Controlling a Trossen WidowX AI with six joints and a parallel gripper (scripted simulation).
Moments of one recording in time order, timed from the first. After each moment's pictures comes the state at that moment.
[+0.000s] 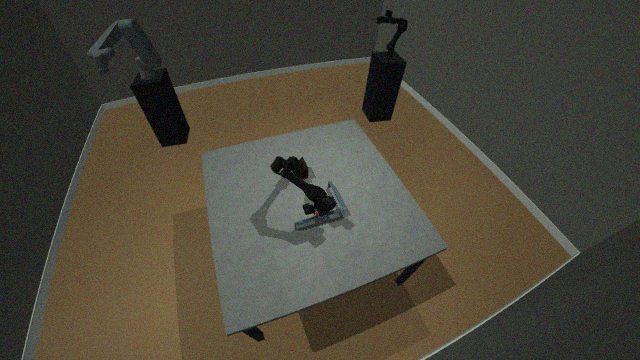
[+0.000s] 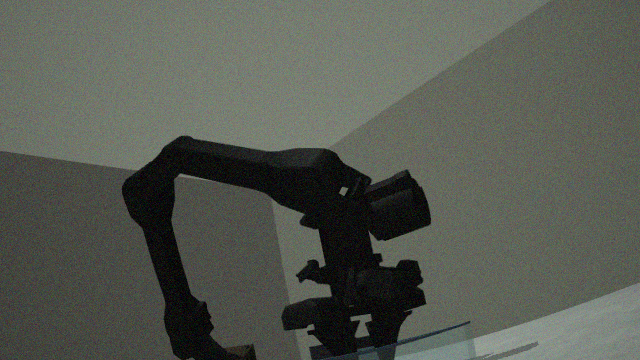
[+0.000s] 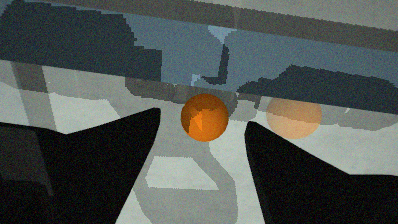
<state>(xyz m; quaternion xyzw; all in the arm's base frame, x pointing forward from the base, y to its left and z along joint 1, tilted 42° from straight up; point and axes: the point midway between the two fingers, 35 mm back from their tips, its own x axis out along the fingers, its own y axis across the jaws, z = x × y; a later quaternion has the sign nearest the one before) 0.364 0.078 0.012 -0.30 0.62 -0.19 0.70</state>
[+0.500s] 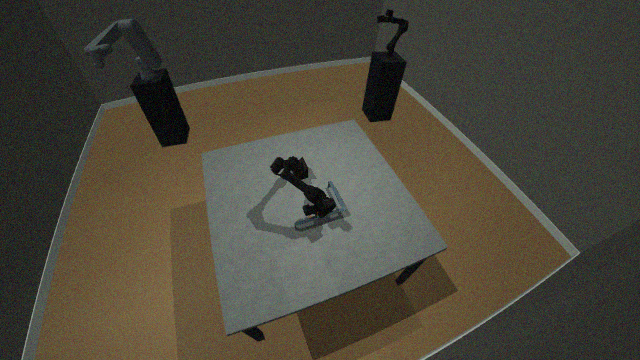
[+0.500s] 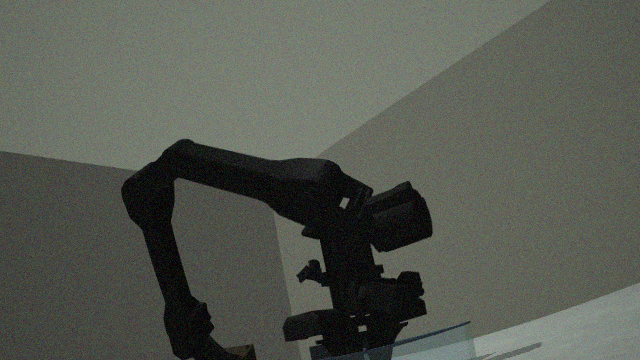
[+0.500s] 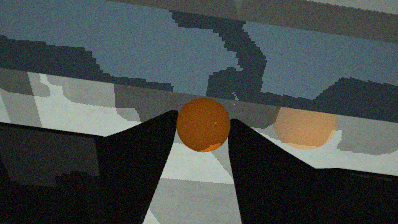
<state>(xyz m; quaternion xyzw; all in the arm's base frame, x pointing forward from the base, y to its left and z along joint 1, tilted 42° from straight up) 0.365 0.069 0.003 -0.31 0.62 -0.19 0.70</state>
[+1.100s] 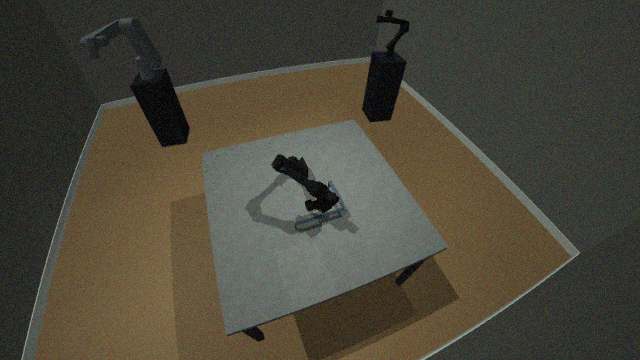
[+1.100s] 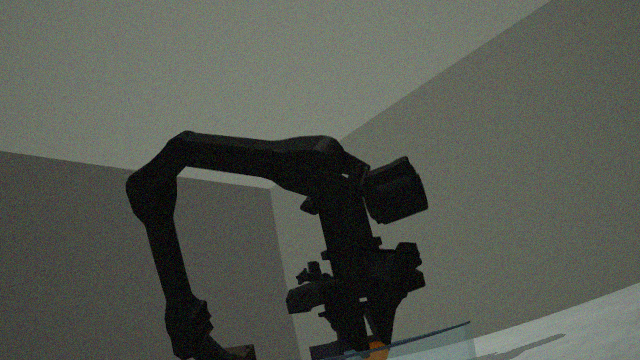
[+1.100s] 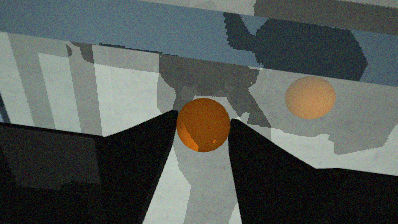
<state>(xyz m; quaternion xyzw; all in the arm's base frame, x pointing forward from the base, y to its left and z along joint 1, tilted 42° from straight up) 0.352 0.105 0.018 -0.29 0.62 -0.17 0.71</state>
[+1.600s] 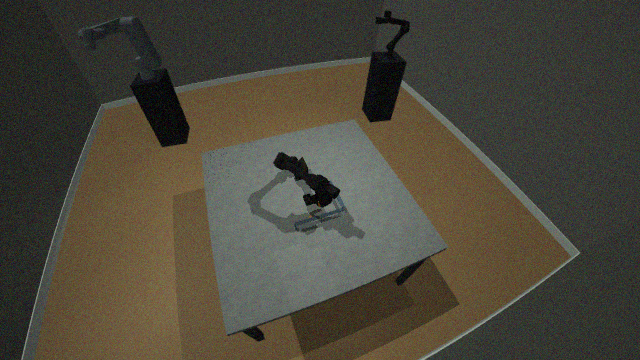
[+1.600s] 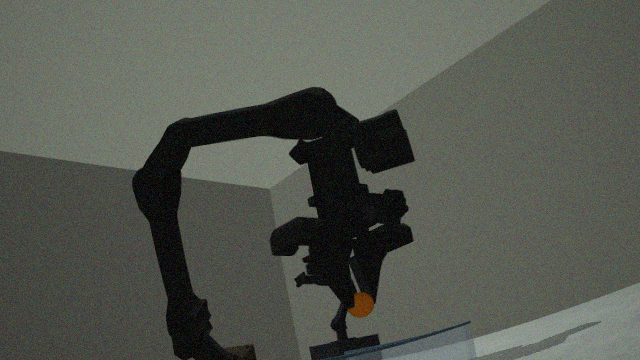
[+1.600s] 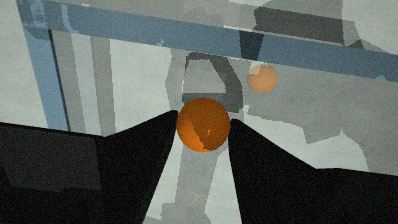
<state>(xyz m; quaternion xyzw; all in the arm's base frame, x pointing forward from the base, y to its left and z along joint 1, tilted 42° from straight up) 0.347 0.138 0.075 -0.31 0.62 -0.18 0.70</state>
